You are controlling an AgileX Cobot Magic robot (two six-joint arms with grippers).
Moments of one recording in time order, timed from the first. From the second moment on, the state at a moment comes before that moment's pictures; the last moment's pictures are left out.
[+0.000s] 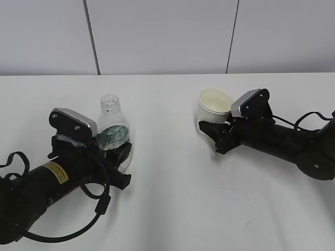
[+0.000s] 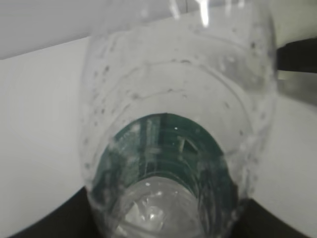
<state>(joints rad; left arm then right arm) -0.54 2.01 -0.51 0.03 -1.13 0.06 0.08 2.24 -0.94 -0.69 -1.03 0.10</state>
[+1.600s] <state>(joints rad) -0.54 2.13 -0.62 0.17 -1.15 0.03 0.08 2.28 -0.94 -0.75 -1.06 0.10</state>
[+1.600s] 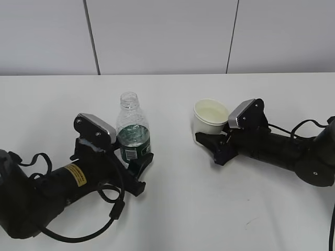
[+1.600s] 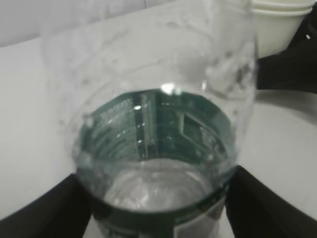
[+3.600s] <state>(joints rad) -0.39 1.97 -0.38 -0.17 -1.14 0.13 -0.17 2.08 -0.77 -0.67 -0.77 0.15</state>
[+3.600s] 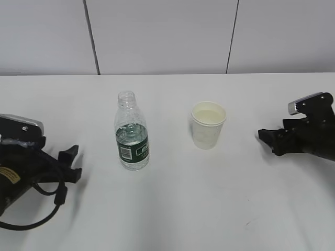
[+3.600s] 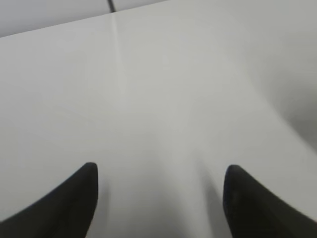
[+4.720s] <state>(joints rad) -0.12 1.77 -0.86 0.03 -0.16 0.07 -0.22 1.96 -0.94 -0.70 -0.29 0.47</state>
